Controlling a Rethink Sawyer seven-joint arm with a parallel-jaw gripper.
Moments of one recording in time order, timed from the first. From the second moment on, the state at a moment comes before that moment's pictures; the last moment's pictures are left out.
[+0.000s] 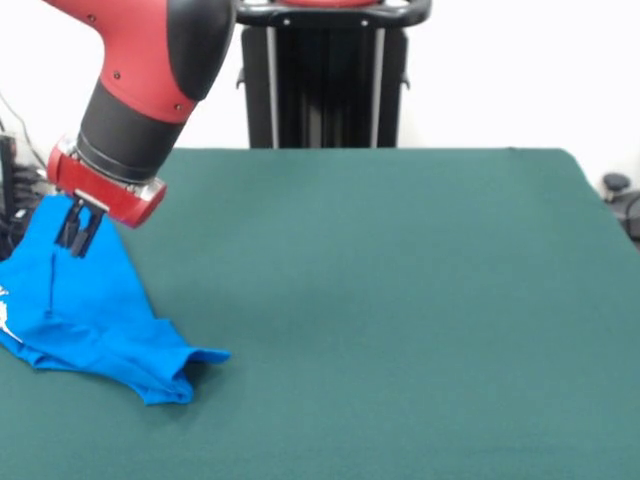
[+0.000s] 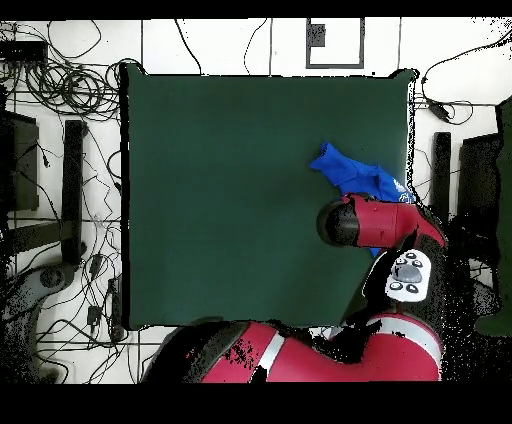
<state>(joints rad) -0.21 -0.35 -0.38 1.36 -0.41 0.32 2.01</state>
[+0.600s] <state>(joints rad) -0.21 -0.32 -0.38 1.36 -0.40 0.30 2.01</state>
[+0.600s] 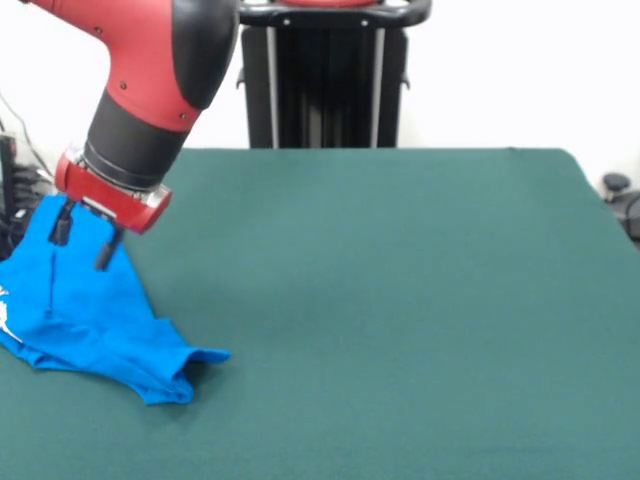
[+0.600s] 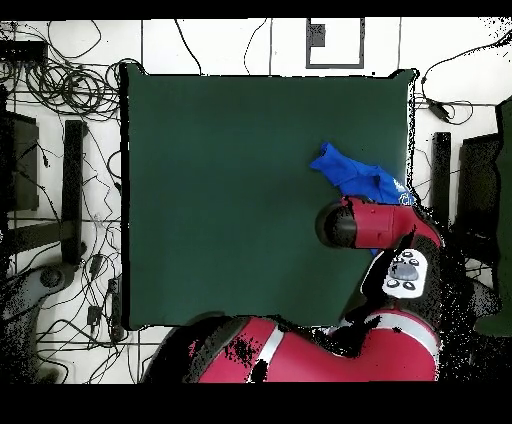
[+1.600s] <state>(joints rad) -0.21 -0.28 -0.38 1.36 -0.40 0.29 2.01</state>
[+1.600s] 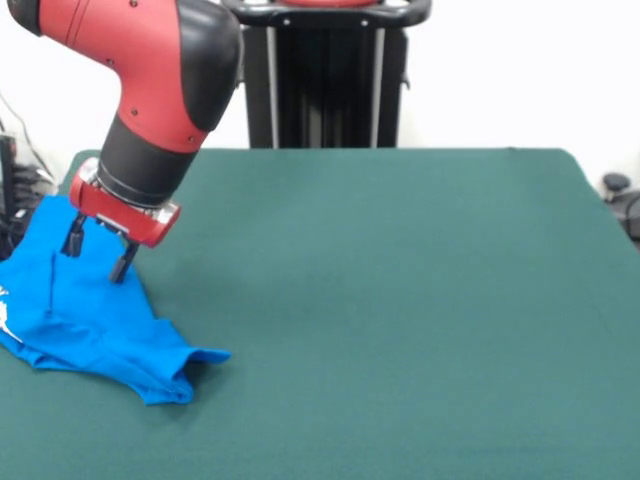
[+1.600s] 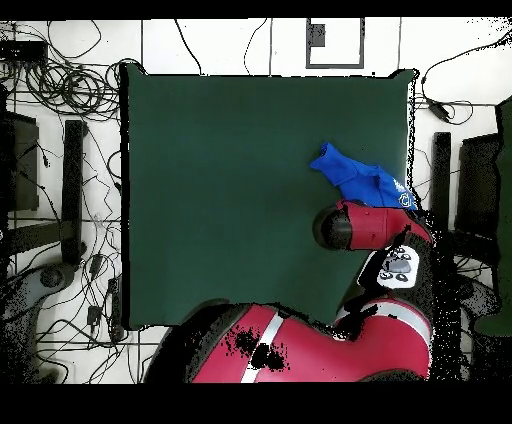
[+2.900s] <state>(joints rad) -0.26 -0.28 -0.38 1.35 -0.40 0.29 2.01</state>
